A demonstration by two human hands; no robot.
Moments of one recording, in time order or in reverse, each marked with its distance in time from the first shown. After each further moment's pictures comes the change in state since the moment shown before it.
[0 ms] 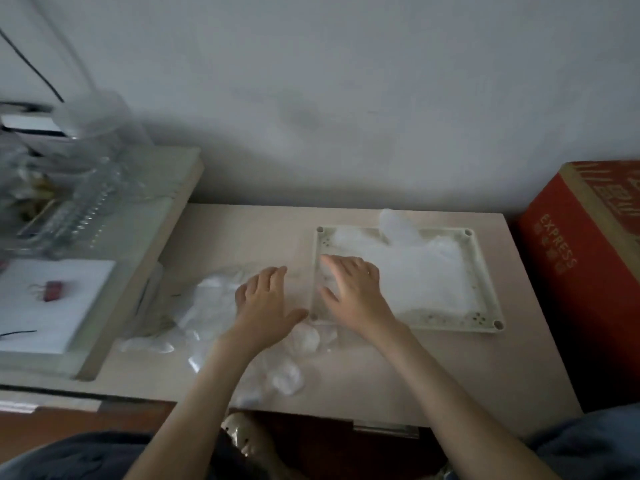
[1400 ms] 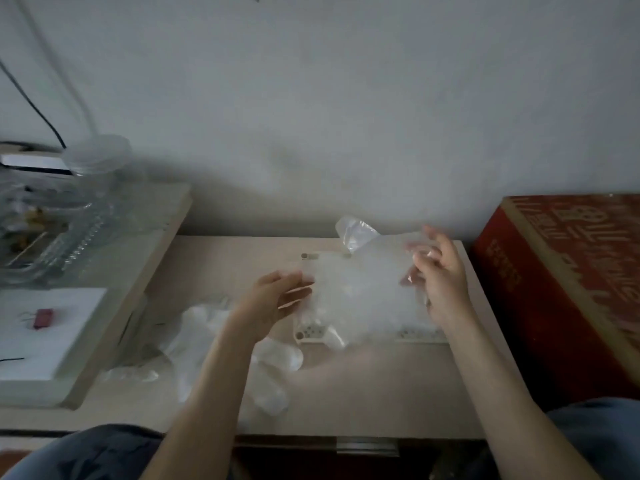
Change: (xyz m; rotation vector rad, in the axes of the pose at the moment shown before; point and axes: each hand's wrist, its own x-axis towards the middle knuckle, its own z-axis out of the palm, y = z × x) left_hand 0.013 0.030 -0.043 -1.473 -0.248 -0.141; right_hand -0.016 0.050 -0.122 1.090 0.500 0.498
